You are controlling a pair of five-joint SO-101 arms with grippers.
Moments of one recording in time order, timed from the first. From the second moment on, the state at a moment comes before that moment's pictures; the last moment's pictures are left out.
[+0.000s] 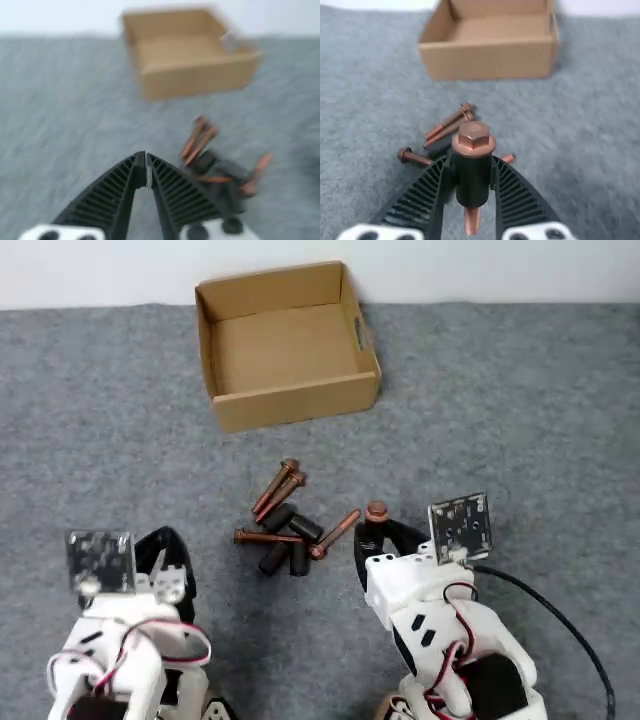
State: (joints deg) left arm -3.1 -100.9 65.1 81.9 11.0; right arm -24.9 -92.6 65.0 65.6 -11.2
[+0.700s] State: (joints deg) left arm -6.9 -100.7 96.8 64.6 0.9; right arm -21.8 -34.9 24.9 49.8 -10.9
